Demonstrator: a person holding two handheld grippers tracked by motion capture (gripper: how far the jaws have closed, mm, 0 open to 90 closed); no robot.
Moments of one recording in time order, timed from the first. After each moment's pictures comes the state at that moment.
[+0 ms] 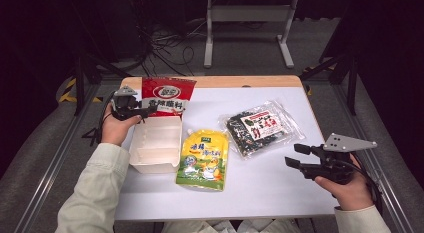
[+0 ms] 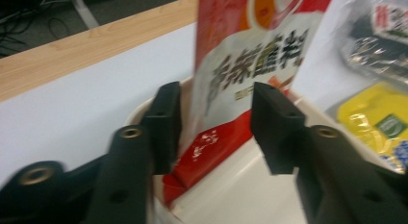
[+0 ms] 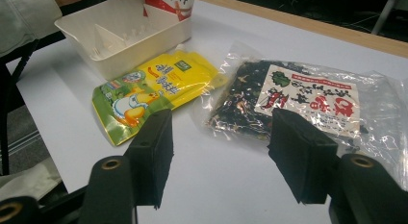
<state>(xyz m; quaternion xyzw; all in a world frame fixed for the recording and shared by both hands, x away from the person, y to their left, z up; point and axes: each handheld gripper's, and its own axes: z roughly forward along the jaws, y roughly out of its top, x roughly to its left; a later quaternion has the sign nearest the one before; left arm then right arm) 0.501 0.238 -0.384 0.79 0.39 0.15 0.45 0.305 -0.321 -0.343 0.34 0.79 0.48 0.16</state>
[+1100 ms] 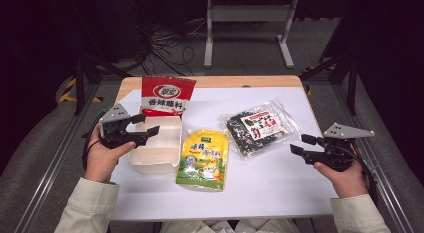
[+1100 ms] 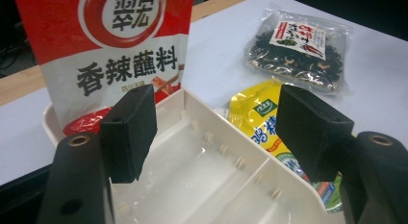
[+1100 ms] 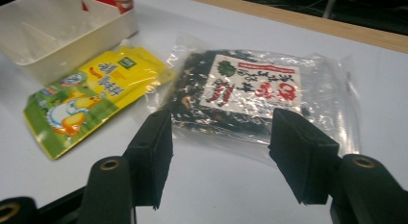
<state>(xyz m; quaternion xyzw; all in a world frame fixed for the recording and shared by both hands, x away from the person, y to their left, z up) 0.393 0.220 -0.347 0.80 0.33 0.17 0.47 0.335 -0.338 -0.349 0.41 0.78 0.44 0.20</state>
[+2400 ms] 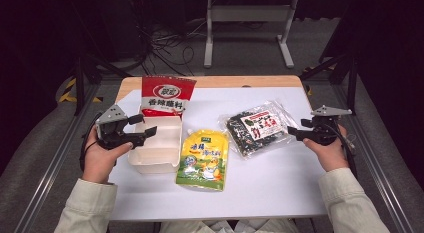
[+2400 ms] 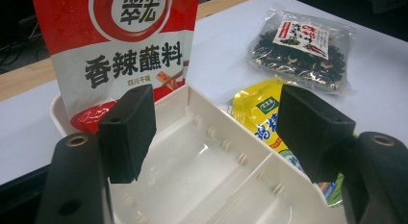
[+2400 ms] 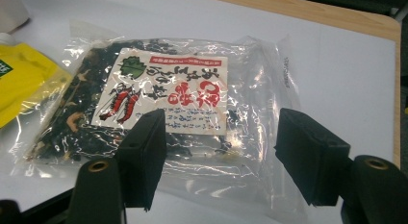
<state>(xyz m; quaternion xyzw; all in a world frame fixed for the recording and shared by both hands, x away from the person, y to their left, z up) 0.392 0.227 -0.349 0.79 0.35 0.17 0.48 0.417 -0.347 -0.381 0.48 0.76 0.38 0.23</state>
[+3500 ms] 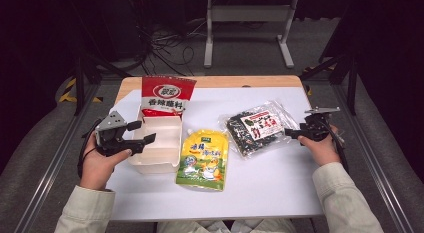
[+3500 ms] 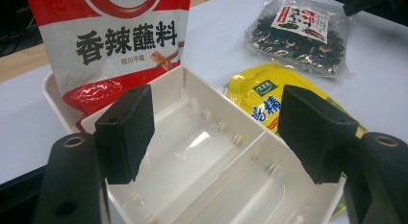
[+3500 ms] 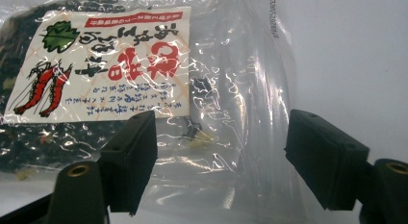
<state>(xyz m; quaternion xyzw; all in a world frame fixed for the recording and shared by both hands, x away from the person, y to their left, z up) 0.379 0.230 -0.356 0.80 0.35 0.17 0.46 0.452 -0.357 -0.420 0.54 0.75 0.34 0.18</state>
